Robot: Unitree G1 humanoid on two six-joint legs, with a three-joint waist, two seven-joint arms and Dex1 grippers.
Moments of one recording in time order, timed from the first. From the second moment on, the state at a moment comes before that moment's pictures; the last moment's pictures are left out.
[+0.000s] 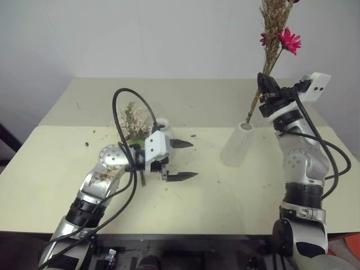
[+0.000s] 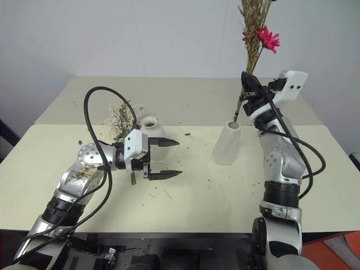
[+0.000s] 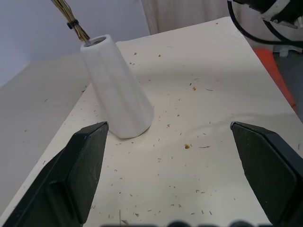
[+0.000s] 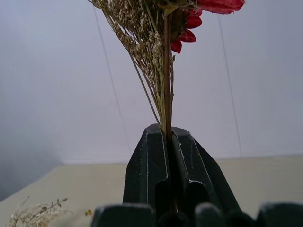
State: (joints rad) left arm -0.59 0.52 -0.18 -0.11 -0.31 0.22 -1.09; right arm -0.78 -0.32 -0.33 0.10 0.51 0.27 0.38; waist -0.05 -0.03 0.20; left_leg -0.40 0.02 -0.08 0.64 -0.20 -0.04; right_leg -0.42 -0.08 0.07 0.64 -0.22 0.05
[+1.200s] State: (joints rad) left arm -0.57 0.53 -0.18 -0.12 -0.32 0.23 -1.08; right arm -0.72 -0.29 -0.30 0.04 0.57 0.25 0.37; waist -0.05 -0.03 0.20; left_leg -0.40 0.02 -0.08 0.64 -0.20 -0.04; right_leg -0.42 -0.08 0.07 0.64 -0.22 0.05
